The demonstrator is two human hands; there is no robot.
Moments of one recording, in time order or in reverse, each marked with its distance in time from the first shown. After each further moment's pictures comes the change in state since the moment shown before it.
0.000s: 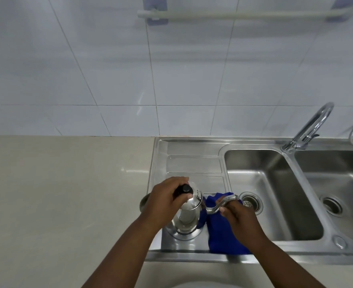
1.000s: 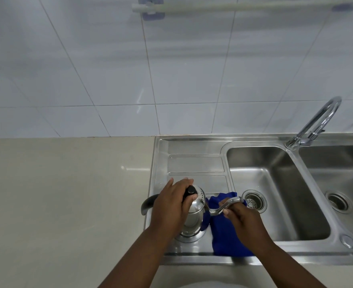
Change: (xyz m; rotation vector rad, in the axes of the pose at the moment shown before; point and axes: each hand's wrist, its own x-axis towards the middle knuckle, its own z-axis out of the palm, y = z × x) left_hand -0.001 0.006 0.022 0.274 0.010 -0.047; right_hand -0.001 -0.003 0.002 -0.010 0.029 0.016
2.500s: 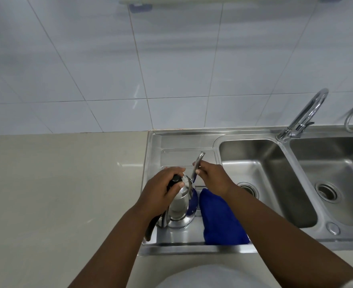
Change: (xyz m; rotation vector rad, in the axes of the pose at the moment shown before) left_hand 0.021 -0.018 -0.009 -0.138 -0.066 0.213; right_hand 0.102 -0.040 0.005 -0.068 -0.175 -0.019
